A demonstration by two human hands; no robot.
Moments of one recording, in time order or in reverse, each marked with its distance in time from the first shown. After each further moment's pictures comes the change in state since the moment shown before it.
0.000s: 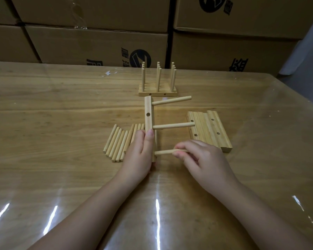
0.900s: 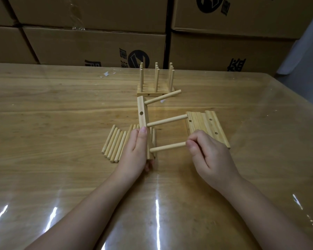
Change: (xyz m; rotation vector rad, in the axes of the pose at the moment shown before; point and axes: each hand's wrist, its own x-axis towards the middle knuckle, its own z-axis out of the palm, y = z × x) left_hand 0.004 -0.007 -0.001 -0.232 0.043 -0.075; right_hand 0.002 0.015 -0.005 0.079 0.160 -0.090
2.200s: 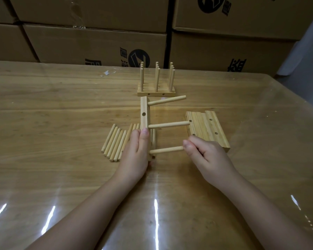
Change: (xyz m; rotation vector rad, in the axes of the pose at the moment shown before) left_hand -0.005 0.006 0.001 0.187 0.009 0.033; right_hand -0.003 0.007 0.002 0.153 -0.209 0.178
